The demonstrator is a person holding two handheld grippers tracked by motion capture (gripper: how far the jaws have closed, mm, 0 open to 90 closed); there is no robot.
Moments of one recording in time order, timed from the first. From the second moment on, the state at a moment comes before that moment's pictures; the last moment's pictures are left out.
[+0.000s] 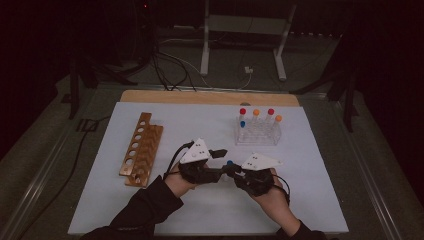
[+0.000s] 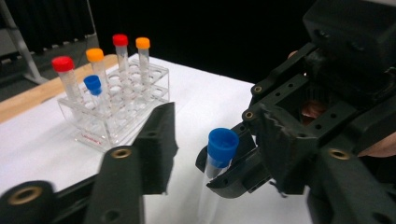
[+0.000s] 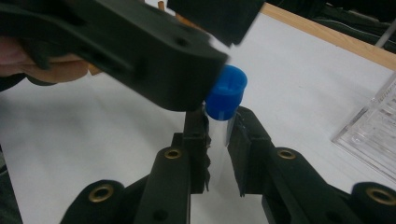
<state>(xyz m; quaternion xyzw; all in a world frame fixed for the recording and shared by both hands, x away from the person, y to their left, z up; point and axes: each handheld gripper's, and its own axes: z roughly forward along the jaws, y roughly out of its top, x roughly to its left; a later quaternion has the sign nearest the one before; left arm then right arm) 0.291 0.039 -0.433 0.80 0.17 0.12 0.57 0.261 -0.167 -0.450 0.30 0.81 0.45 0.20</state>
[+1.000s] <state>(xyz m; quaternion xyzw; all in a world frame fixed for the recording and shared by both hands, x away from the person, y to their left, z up) 0.294 0.033 -0.432 0.82 0.15 0.13 0.54 0.264 -0.168 -0.451 0.31 0.81 0.45 0.20</state>
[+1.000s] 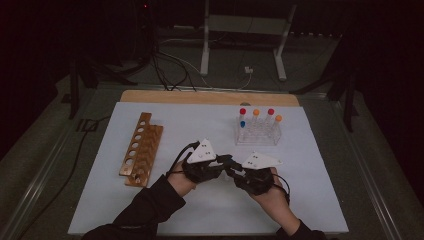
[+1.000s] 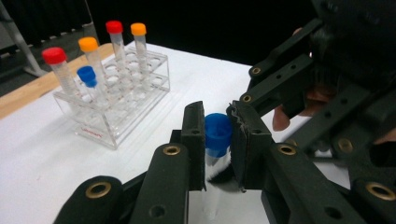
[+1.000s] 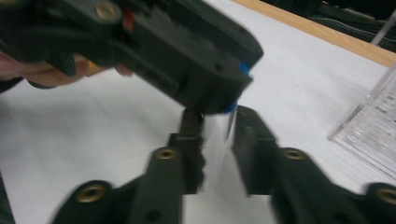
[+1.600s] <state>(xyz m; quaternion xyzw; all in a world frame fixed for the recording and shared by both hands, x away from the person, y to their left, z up) 0.309 0.065 -0.395 0.80 0.18 0.17 0.54 0.265 -0.173 -0.446 0.32 0.79 0.48 0.22</state>
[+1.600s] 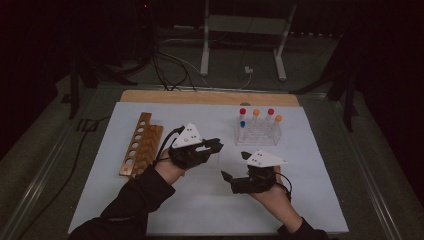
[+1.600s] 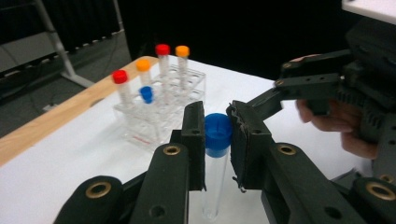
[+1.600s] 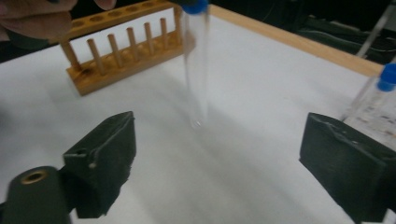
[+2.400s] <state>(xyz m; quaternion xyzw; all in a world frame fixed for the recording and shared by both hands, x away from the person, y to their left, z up) 0.344 0.131 -0.374 0.78 0.26 0.24 0.52 0.265 -0.177 -0.443 0.32 0.78 0.49 0.21</state>
